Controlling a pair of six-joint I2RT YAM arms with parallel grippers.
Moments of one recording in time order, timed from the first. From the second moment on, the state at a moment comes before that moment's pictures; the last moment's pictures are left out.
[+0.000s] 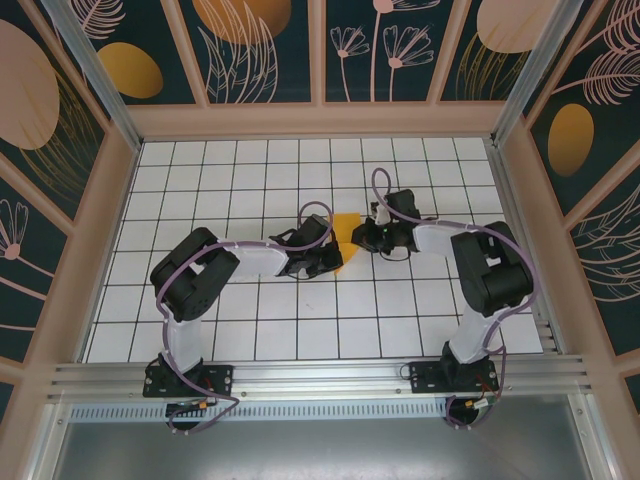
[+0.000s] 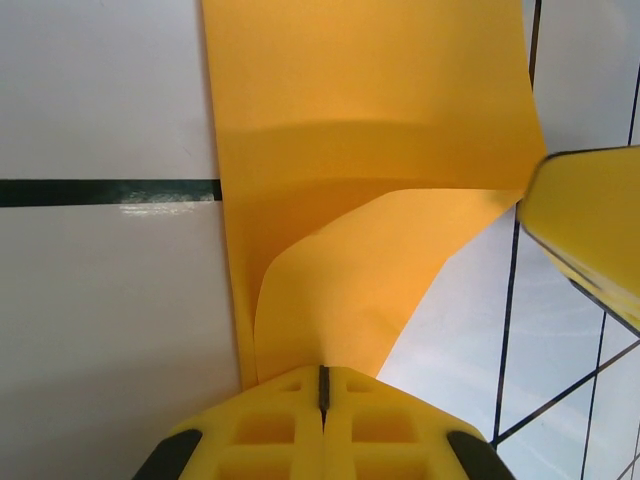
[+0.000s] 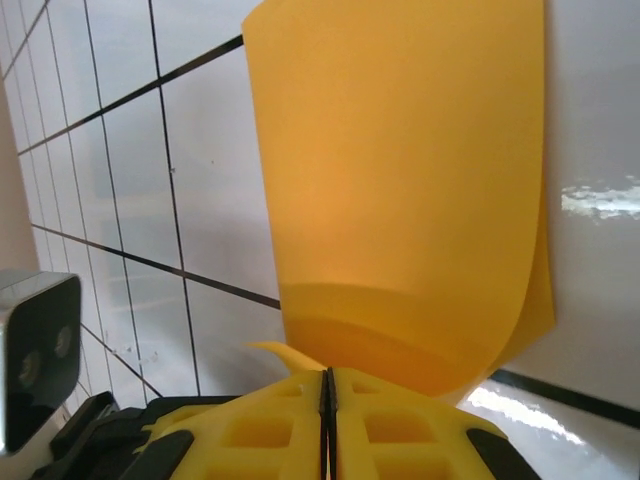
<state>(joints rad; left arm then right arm) -0.79 1.95 1.04 0.02 0.20 -1.00 0.36 1.78 0.89 -0.05 -0.60 0.65</state>
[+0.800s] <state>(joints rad) -0.79 1.92 0.99 0.07 0.17 -1.02 0.34 1.91 1.00 -0.12 -0.58 0.60</state>
